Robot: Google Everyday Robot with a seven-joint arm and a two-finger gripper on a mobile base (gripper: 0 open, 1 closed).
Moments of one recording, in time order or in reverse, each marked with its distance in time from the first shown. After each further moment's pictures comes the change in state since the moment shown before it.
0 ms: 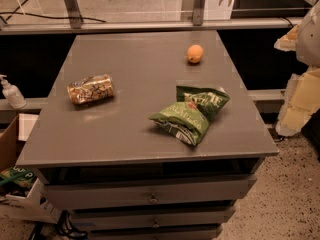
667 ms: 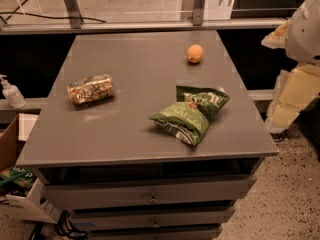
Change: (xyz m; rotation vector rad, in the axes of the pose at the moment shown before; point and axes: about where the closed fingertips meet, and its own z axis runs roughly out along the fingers) arm -0.027 0.004 0.000 -0.020 -0.072 -0.037
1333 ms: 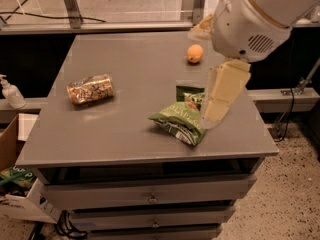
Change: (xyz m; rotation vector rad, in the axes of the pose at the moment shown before) arm -0.119 0.021 0.017 -0.055 -0.216 -0.236
